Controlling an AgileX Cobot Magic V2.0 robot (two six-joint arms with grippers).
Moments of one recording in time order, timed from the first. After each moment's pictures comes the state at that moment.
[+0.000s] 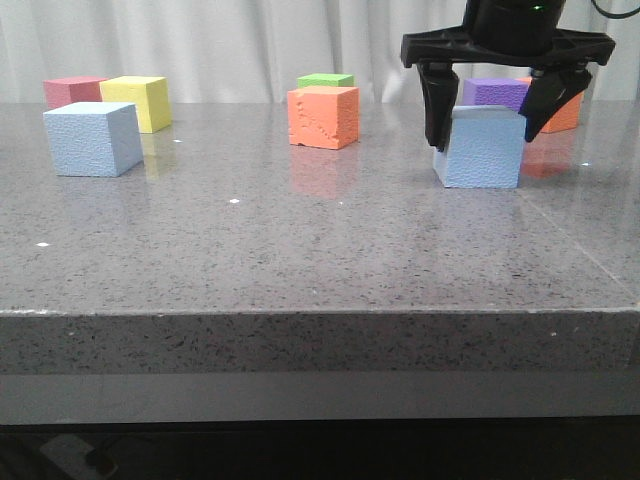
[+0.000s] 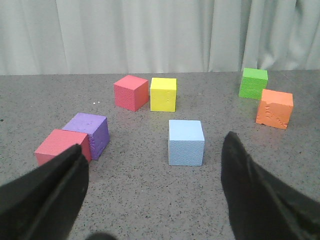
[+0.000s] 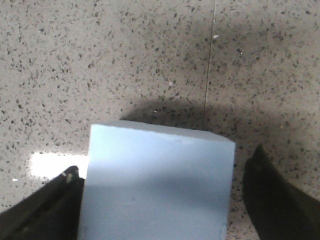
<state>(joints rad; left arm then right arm) -0.09 0.47 -0.70 -0.04 0.50 0.02 0.31 1.89 -1.67 -0.07 0.98 0.32</state>
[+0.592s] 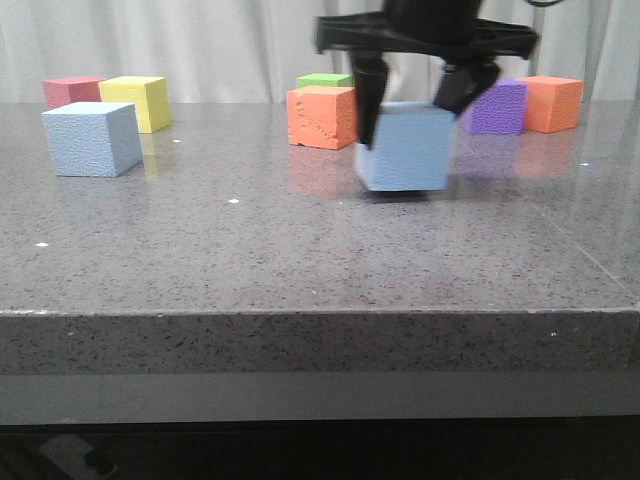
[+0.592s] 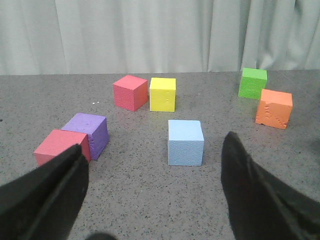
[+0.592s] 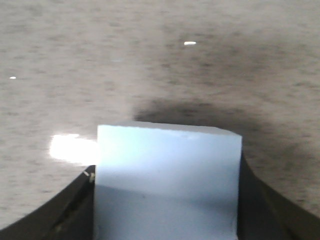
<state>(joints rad) -0.09 0.47 -0.70 -0.04 0.50 0.02 0.51 1.88 -1.70 -0.07 1.00 0.40</state>
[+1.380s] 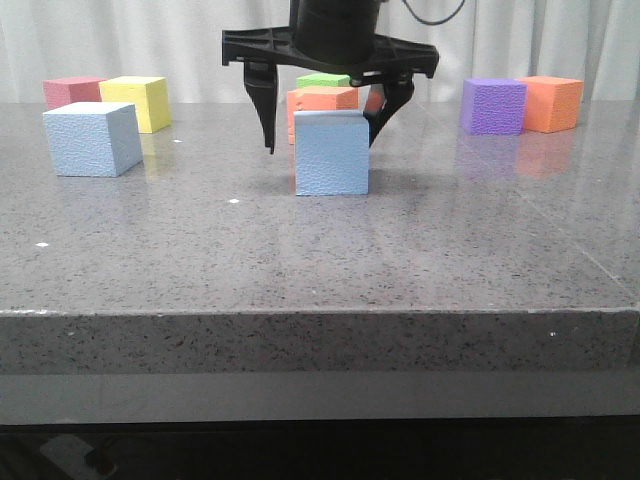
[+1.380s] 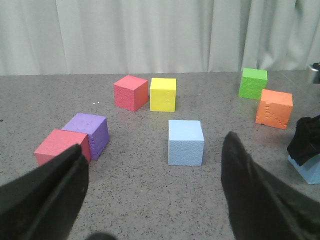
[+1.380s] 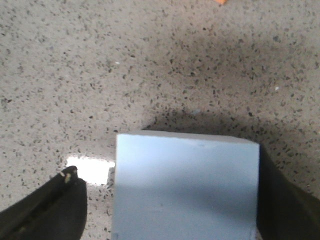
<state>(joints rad) -0.09 0.47 -0.70 -0.04 0.49 0.02 0.60 2.07 -1.95 -0.13 1.04 0.59</state>
